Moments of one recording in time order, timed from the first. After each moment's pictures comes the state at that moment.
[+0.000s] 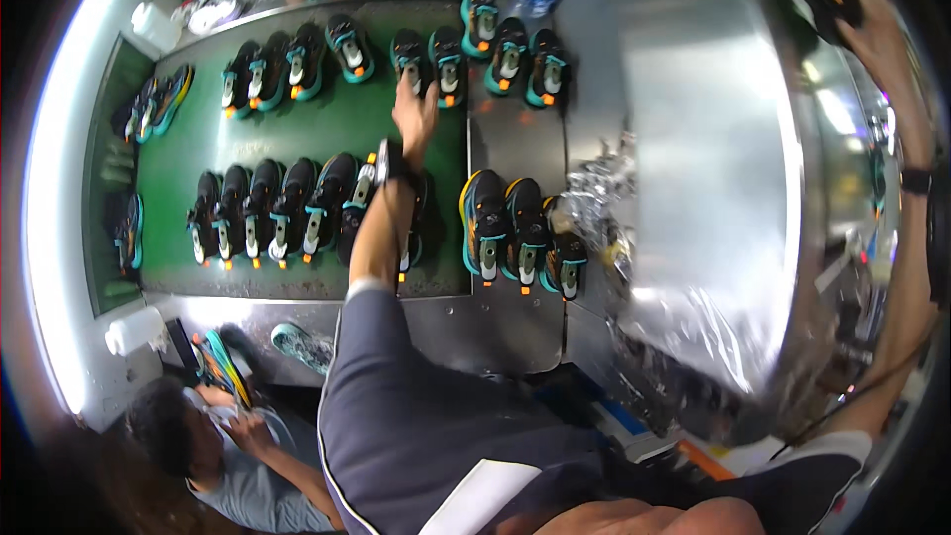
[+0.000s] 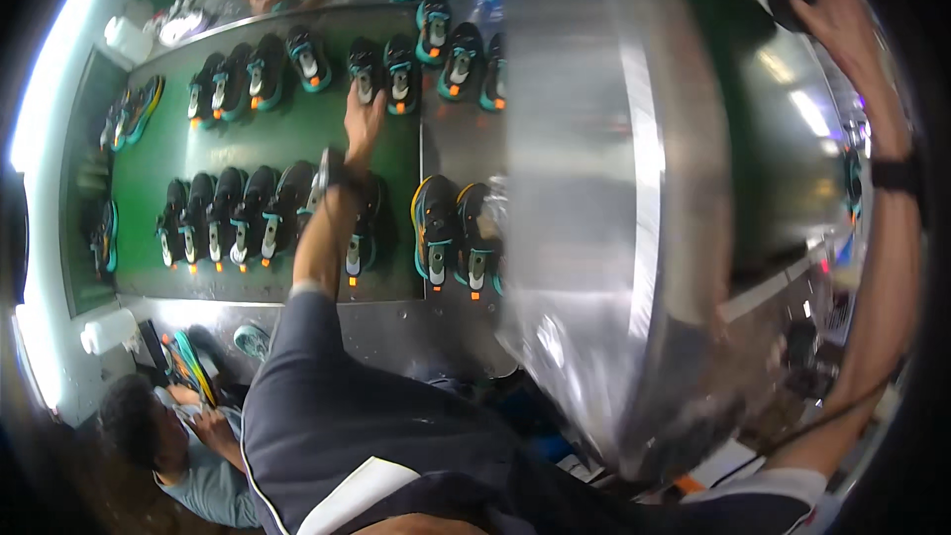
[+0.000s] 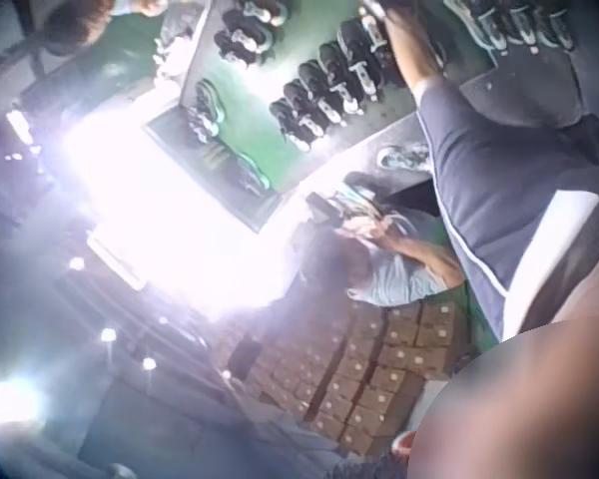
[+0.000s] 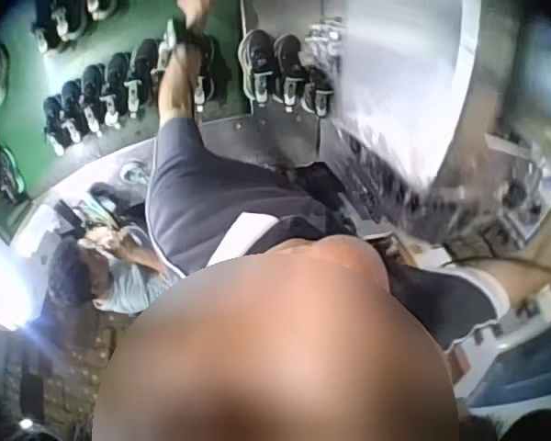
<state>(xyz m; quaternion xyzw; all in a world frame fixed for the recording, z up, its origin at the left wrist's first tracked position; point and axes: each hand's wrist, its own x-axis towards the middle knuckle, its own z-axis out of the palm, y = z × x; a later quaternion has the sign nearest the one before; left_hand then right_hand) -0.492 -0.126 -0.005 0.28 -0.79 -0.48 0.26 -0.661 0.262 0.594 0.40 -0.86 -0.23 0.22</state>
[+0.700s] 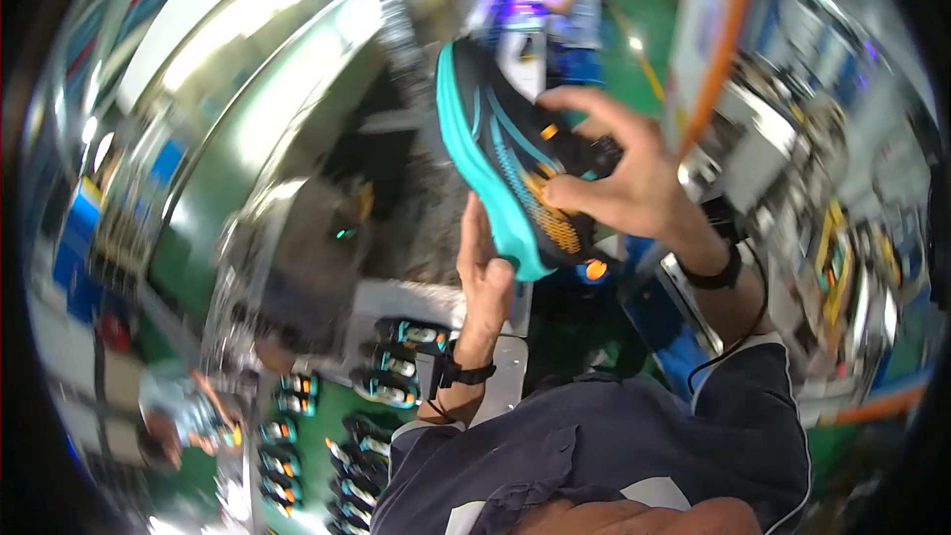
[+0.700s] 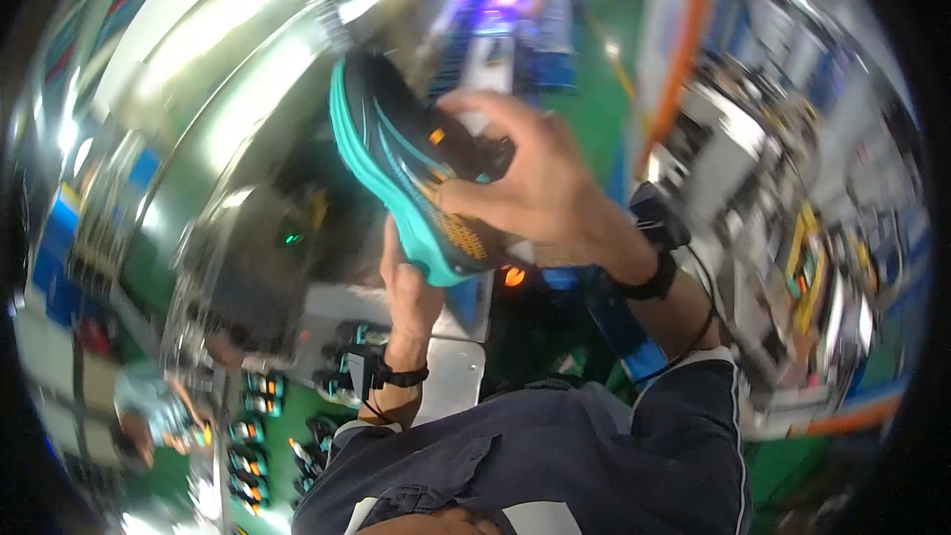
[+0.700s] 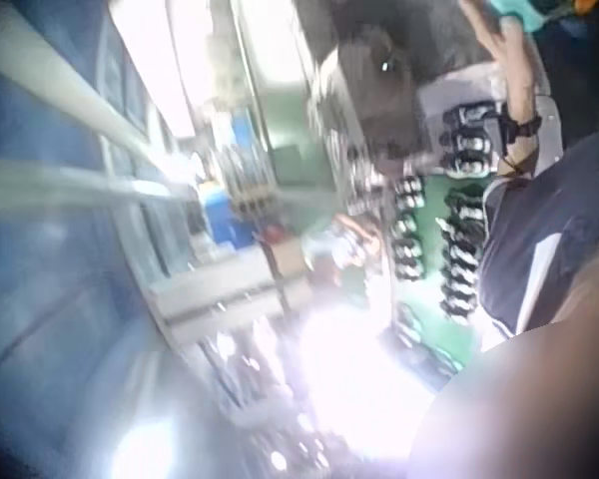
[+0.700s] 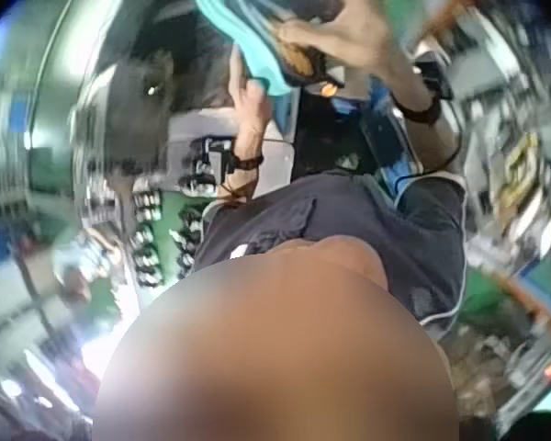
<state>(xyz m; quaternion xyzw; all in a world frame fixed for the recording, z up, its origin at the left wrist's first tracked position) -0.137 0.333 0.380 -0.42 -0.31 -0.83 -0.22 -0.016 0.451 0.517 -0.03 -0.85 0.29 0.43</state>
